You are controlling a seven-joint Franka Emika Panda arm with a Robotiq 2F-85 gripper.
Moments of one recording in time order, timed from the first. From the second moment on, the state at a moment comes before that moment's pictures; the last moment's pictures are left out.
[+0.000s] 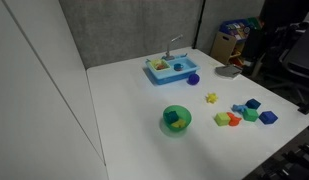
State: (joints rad) arm 0.11 -0.25 0.20 -2.21 0.12 1.82 0.29
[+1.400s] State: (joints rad) arm 0.14 0.40 0.12 -1.96 0.01 2.17 0.35
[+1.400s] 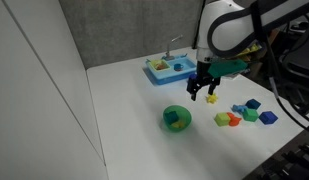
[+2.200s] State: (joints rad) arm 0.18 0.47 0.10 -1.93 -0.04 2.23 0.32
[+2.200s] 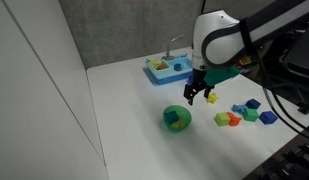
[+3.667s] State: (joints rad) arm 0.21 0.84 0.13 -1.69 -0.08 2.49 0.01
